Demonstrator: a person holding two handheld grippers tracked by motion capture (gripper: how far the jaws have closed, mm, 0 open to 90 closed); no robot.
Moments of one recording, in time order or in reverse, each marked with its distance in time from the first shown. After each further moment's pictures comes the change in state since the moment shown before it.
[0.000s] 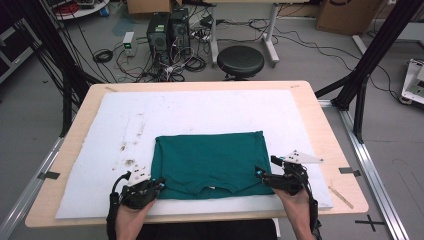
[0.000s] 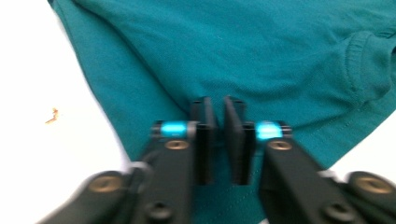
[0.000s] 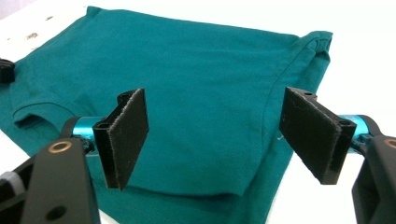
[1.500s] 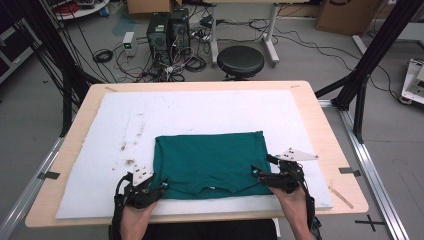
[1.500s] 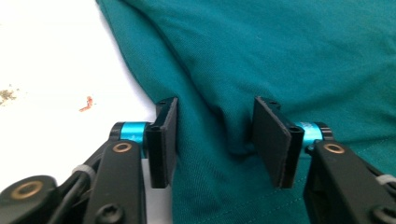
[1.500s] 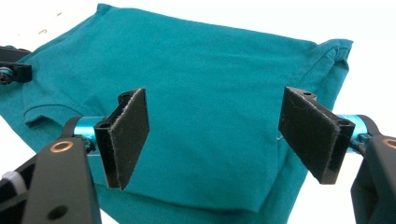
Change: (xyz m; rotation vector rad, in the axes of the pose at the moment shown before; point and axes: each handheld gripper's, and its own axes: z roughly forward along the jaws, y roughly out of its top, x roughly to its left) left arm -0.007 -0.001 0.010 0.001 0.153 -0.044; right arm 0.007 0.009 0.006 0.016 0.027 -0.026
